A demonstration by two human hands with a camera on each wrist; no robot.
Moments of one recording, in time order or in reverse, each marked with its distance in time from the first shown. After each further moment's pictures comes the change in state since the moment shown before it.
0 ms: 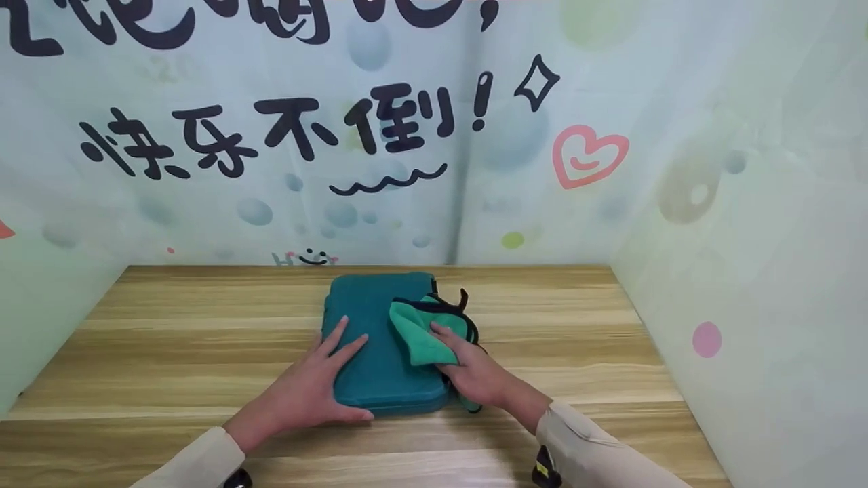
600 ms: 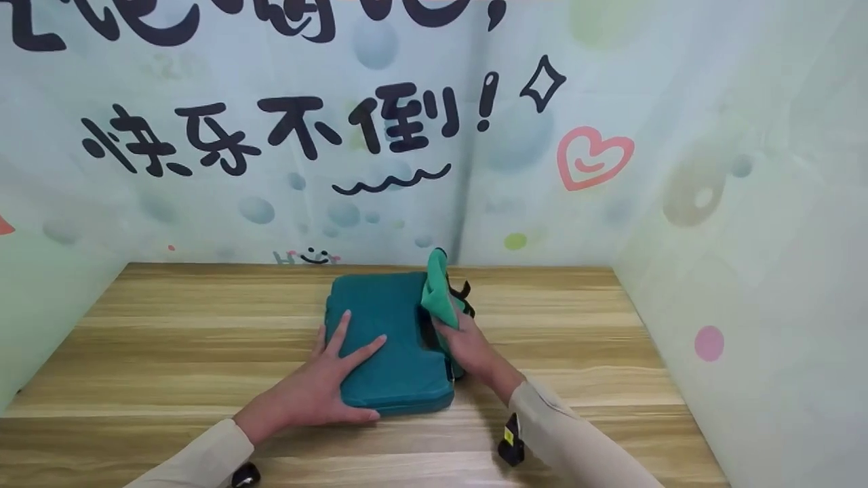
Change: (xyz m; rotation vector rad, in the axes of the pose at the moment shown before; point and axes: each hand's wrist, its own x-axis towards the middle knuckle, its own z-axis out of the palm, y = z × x) left_hand 0.006 -0.001 0.001 0.027 -0.057 0.049; right_hand 0.048 0.023 0.004 0.462 0.214 0.198
